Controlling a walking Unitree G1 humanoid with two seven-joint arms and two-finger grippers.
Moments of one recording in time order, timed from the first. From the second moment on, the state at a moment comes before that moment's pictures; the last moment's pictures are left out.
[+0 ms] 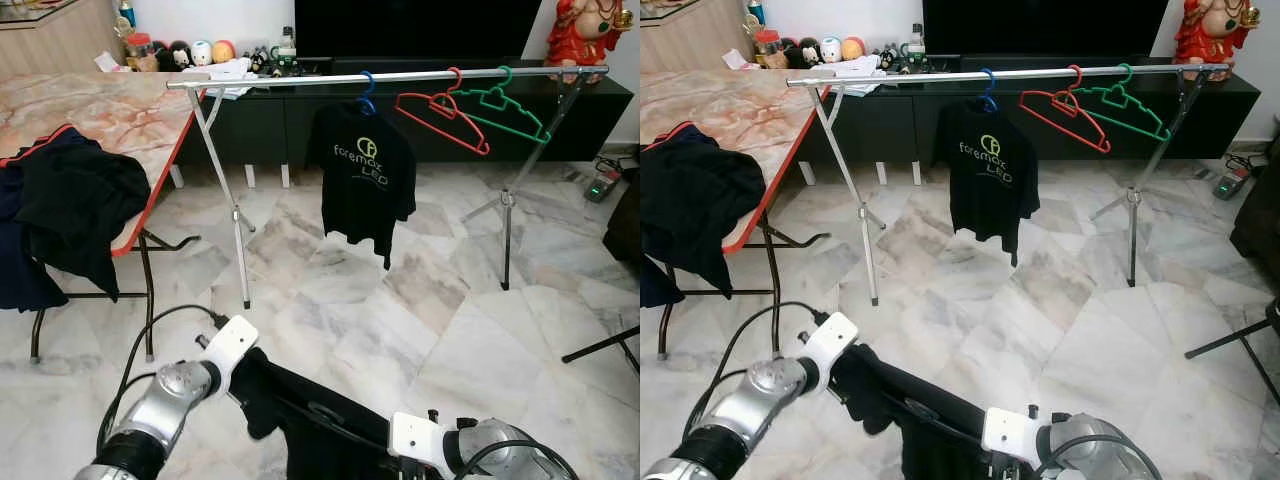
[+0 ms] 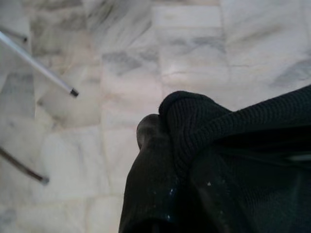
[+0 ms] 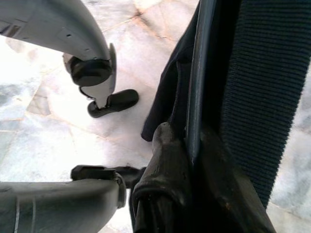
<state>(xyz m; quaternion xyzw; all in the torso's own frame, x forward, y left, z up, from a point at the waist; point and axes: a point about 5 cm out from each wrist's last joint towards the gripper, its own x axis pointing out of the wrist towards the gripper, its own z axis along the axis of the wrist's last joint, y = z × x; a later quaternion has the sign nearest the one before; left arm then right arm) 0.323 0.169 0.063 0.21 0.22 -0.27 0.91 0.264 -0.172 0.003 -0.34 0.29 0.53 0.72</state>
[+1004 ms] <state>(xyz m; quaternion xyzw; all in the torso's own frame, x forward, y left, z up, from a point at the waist) 0.313 0.142 0.105 0.19 0.20 -0.35 0.89 0.276 -0.161 -0.004 -0.30 0.31 0.45 0.78</state>
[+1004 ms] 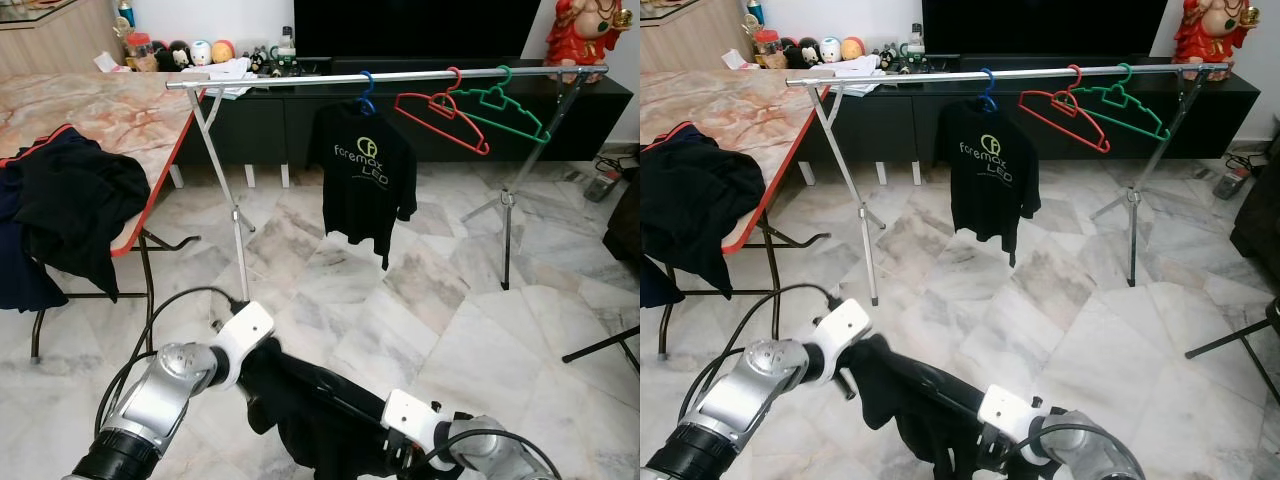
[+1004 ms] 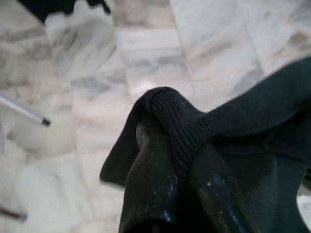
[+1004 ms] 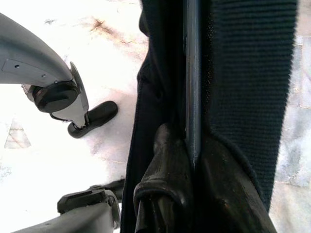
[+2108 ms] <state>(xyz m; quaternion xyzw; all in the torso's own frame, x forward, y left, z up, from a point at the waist) 0.296 0.122 0.081 0.13 0.26 -0.38 0.87 0.271 -0.153 -0.001 -0.24 0.30 0.51 0.77</state>
